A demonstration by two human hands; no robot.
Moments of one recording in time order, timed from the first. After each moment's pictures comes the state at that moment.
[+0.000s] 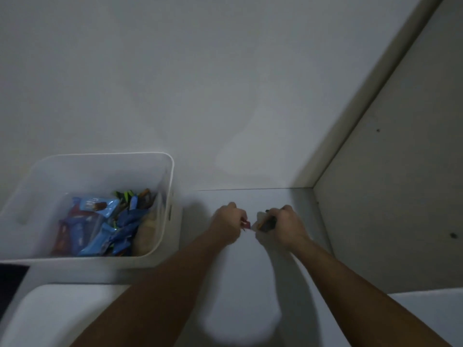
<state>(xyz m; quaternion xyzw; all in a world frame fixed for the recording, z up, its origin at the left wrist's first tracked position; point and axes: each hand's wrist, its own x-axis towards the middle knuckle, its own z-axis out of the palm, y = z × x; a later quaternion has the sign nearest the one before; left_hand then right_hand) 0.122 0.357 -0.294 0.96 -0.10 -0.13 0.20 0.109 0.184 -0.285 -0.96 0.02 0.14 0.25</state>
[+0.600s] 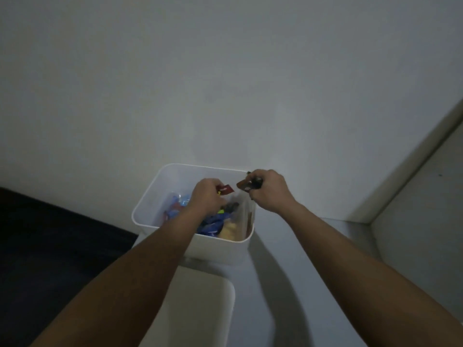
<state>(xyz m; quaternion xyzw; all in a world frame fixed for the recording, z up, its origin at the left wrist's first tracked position) 0.048 0.556 -0.125 0.94 0.13 0.04 0.32 0.092 0.391 -0.111 -0.92 -0.16 0.03 0.36</state>
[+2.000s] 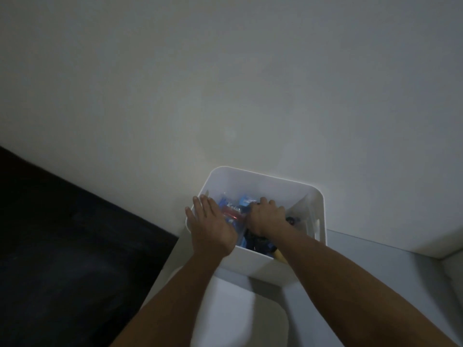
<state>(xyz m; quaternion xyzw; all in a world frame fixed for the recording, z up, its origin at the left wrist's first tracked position) 0.004 0.672 -0.214 0.97 0.23 0.04 -0.01 0.115 0.564 -0.216 -0.96 -0.24 0.13 -0.05</state>
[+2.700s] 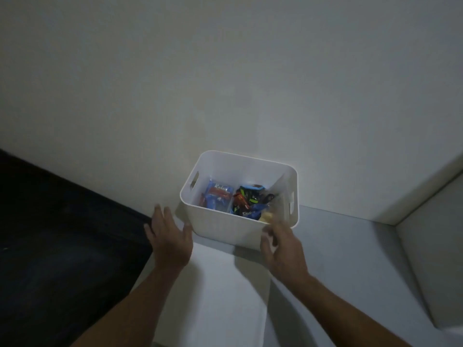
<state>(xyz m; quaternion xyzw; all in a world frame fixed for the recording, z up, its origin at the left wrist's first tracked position) -0.106 0.699 -0.269 0.92 0.29 0.25 0.12 -0.060 0.441 -0.212 -0.89 -0.24 -0.15 0.36</state>
